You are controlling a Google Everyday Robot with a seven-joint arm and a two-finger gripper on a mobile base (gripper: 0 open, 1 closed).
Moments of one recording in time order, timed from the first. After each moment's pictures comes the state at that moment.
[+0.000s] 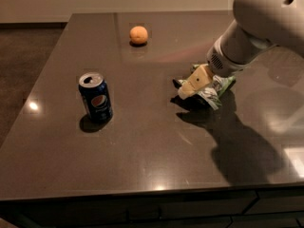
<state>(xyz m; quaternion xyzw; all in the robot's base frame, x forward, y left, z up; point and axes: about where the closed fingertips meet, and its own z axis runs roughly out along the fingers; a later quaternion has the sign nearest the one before) 0.575 -0.161 0.881 -0.28 0.93 0.01 0.24</state>
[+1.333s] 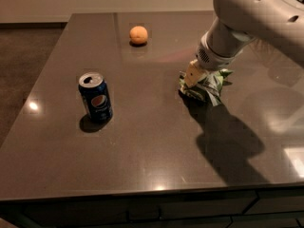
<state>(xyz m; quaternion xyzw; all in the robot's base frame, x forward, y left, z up) 0.601 -0.142 0.875 -0.26 0.94 0.01 0.22</state>
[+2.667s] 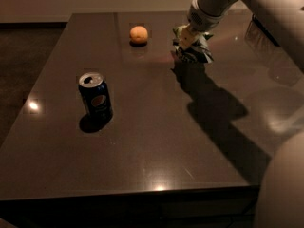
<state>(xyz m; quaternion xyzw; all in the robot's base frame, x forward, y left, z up) 0.713 -0.129 0.927 -0.38 0.89 -0.02 0.27</state>
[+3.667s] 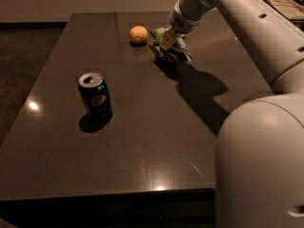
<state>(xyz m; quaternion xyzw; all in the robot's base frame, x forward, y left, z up) 0.766 -0.069 0.898 -0.45 0.84 0.04 0.28</state>
